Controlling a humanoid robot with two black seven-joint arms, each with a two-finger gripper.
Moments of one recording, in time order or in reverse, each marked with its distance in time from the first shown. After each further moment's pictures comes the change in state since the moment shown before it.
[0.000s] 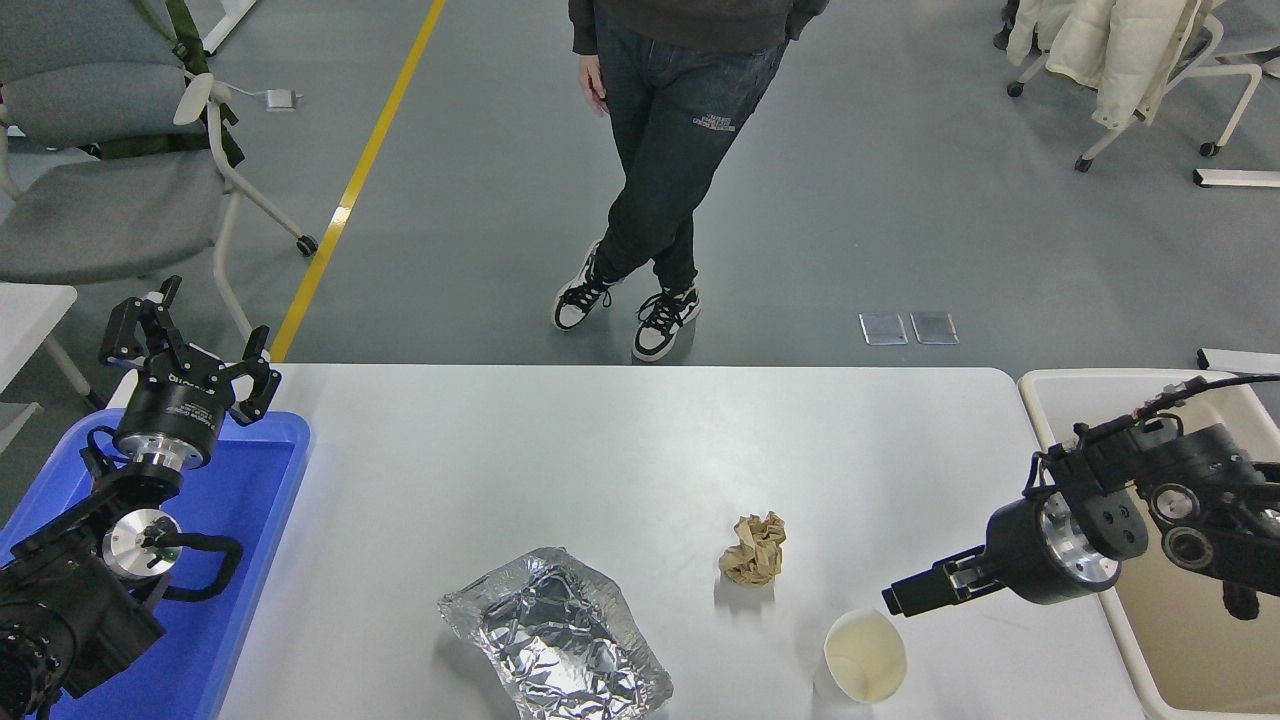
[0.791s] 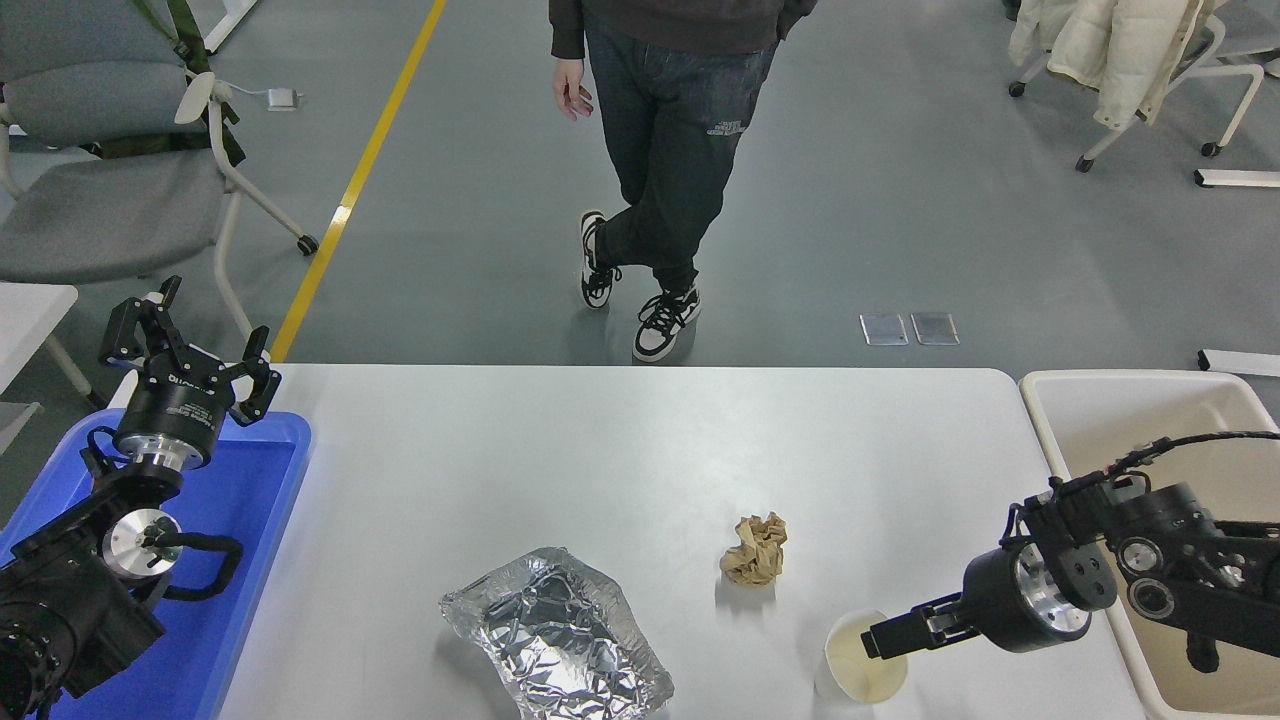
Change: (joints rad) left arm 0.000 0.000 0.000 0.000 0.000 -0.002 0.000; right arm -0.168 0.085 0.066 -0.056 -0.004 -0.047 0.001
